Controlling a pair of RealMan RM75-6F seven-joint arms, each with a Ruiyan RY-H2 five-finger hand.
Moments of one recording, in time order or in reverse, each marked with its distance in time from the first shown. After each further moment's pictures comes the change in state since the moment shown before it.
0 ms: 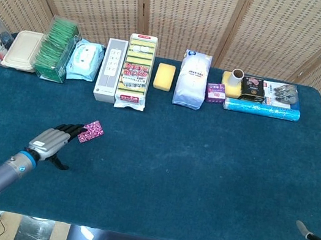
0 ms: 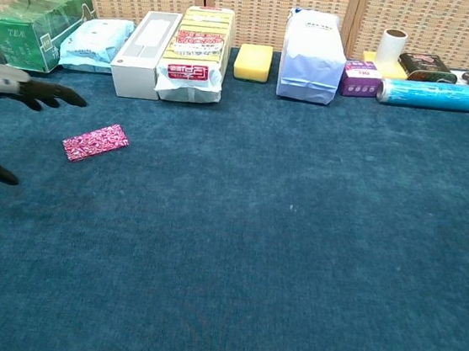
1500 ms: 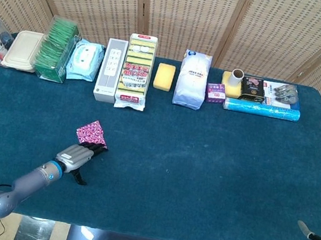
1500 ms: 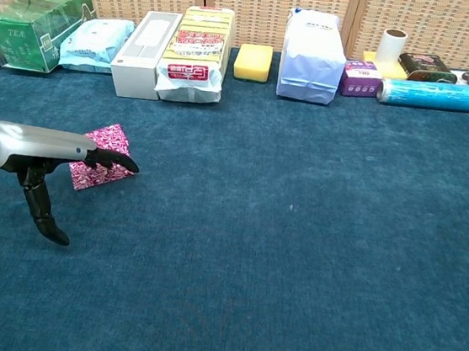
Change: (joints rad) left arm -0.210 -0.175 0.146 0.031 -0.228 -0.028 0.125; right arm 0.003 0.018 0.000 -0.008 0.016 -0.021 0.031
